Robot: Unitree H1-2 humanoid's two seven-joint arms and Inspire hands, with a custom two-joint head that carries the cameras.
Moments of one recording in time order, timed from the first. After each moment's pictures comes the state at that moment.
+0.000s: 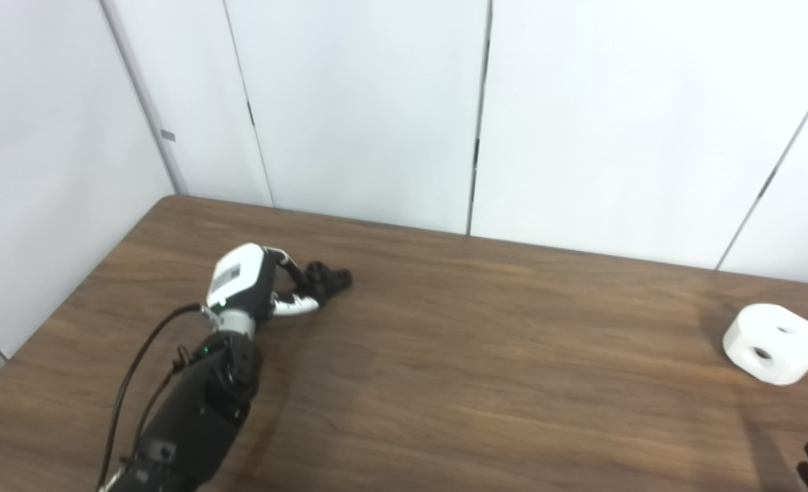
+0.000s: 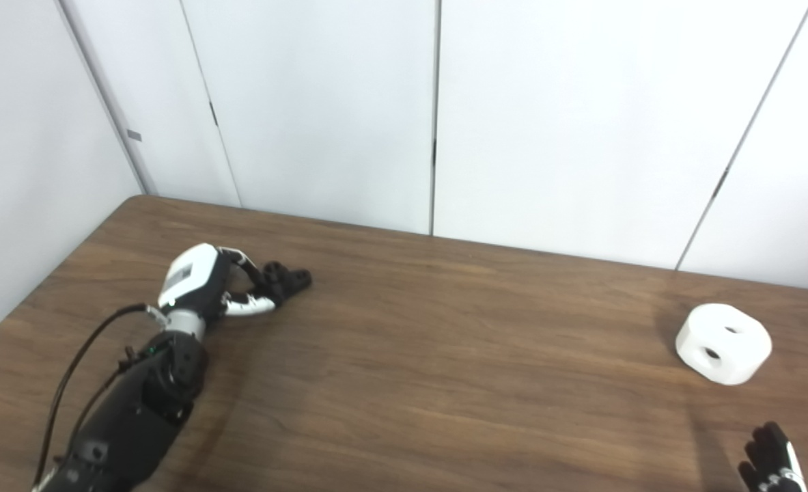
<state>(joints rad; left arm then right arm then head) -0.29 0.43 -0.11 0.13 0.58 0.38 0.06 0.30 -0.21 -0.17 -0.19 0.20 -0.24 0.16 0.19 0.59</state>
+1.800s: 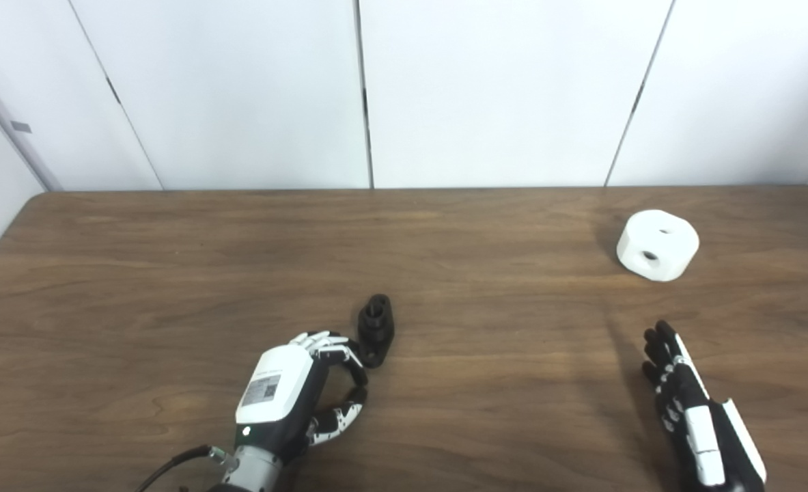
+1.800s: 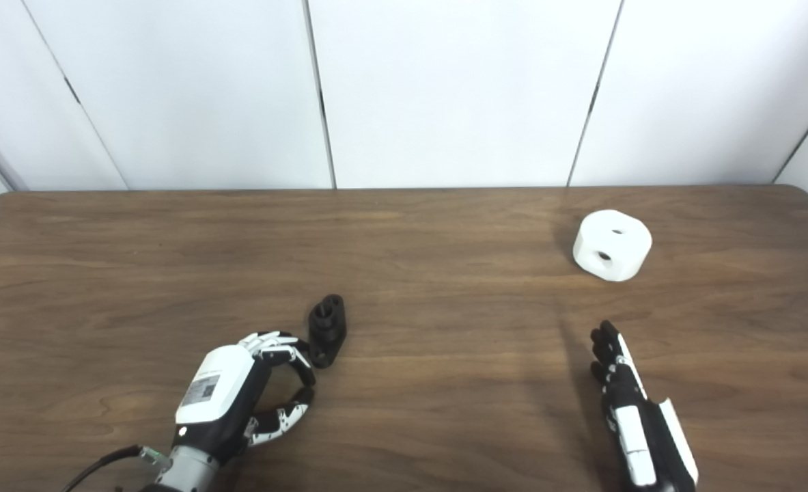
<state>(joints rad) 0.13 0.22 -0.31 -0.30 0.83 0.13 0.01 0.33 -0.15 -0.09 -0.28 0.09 -0.13 0.12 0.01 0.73</state>
